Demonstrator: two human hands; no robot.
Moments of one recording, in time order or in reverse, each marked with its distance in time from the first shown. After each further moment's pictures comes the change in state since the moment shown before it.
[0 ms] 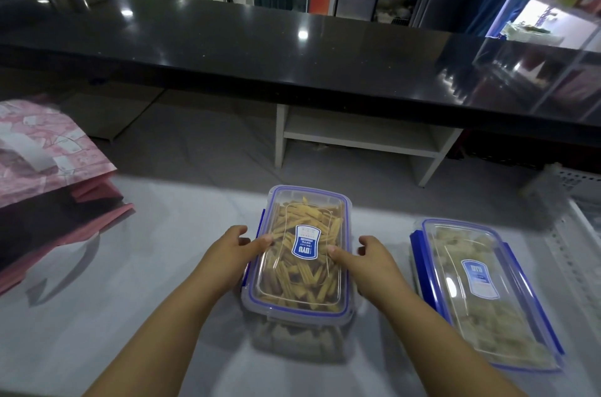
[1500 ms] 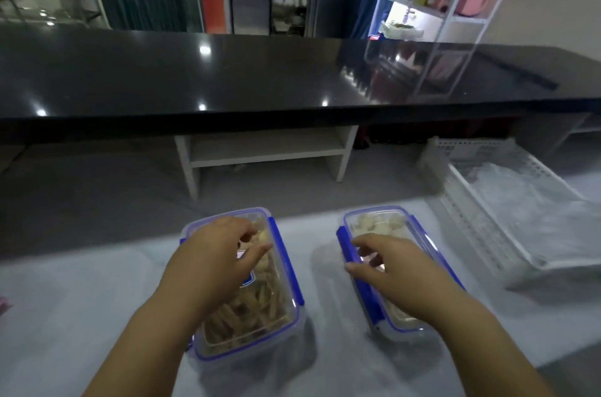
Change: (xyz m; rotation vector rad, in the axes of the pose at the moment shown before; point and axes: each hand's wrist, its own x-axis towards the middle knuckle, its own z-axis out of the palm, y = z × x) left_hand -0.015 0.083 0.037 0.729 -0.013 0.790; right_hand -0.062 0.004 -0.105 -0.641 0.171 -0.197
